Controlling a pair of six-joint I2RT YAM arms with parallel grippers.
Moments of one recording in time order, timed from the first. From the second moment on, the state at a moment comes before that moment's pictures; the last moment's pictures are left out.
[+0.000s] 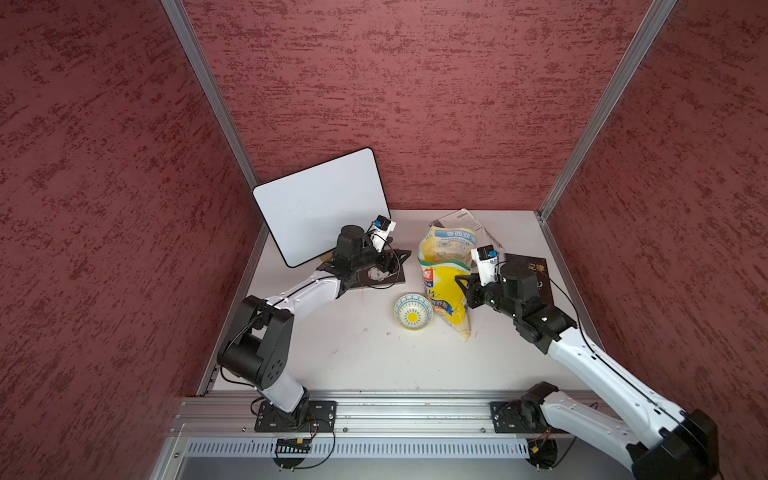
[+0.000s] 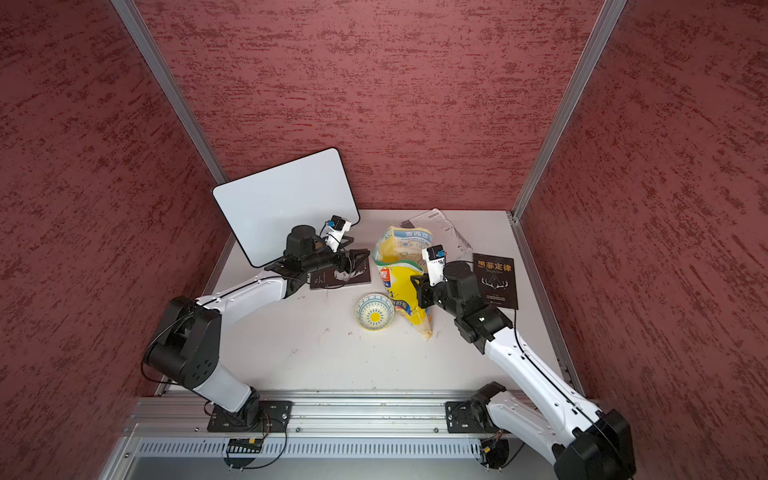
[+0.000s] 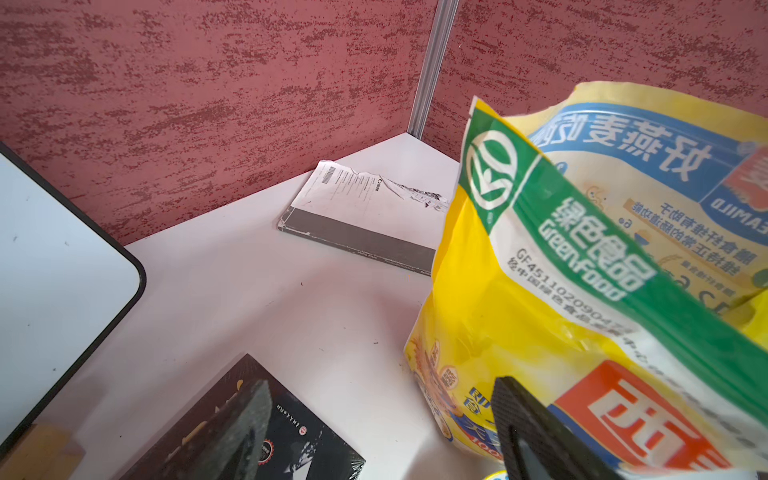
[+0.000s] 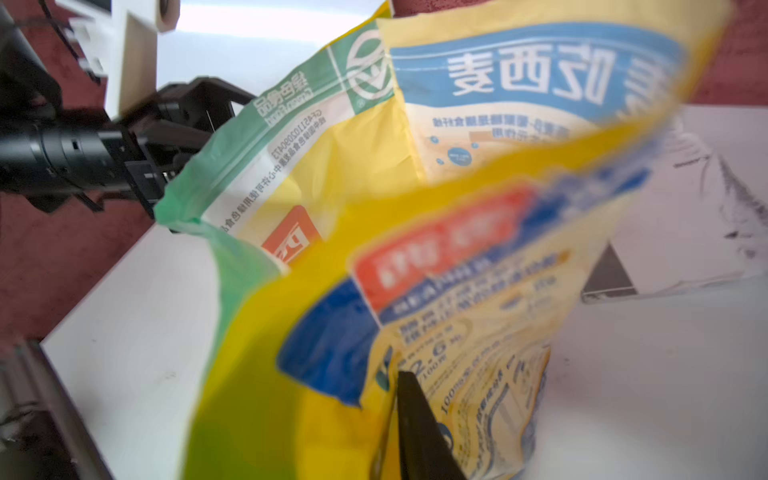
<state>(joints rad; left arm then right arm) -0.41 1.60 1.01 0.26 0.49 -0.02 0.51 0.97 0.74 -0.23 -0.11 0.28</state>
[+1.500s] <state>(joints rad) -0.40 1.52 0.90 0.24 0.42 0.00 0.81 1.53 0.22 0.94 0.48 0.27</state>
